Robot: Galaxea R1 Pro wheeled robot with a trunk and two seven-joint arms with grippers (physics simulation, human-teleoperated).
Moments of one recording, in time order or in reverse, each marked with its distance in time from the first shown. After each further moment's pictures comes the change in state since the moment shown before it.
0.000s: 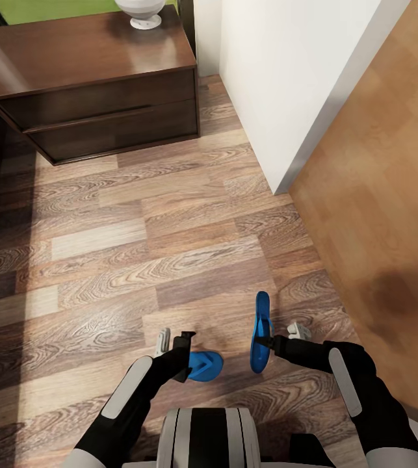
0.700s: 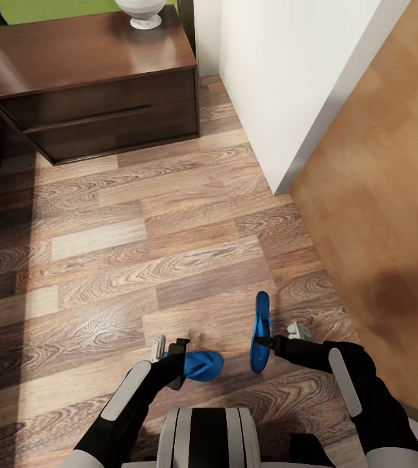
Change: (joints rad) left arm 0.000 0.010 0.007 0.061 -0.003 -0.040 0.000; right arm 0.000 0.000 0.001 0.000 0.000 0.000 0.000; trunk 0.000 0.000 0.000
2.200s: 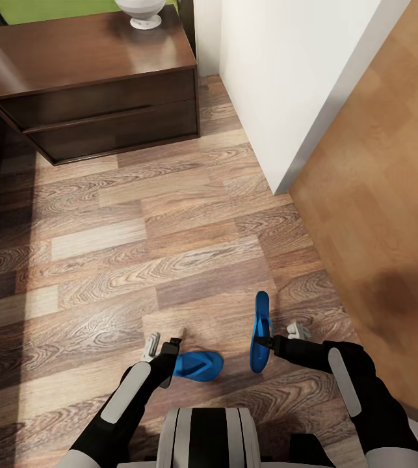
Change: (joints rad) left arm 0.000 0.020 0.000 0.004 -0.200 -0.006 -0.003; right arm -0.001 0.000 0.004 0.000 0.000 0.000 -0.001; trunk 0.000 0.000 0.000
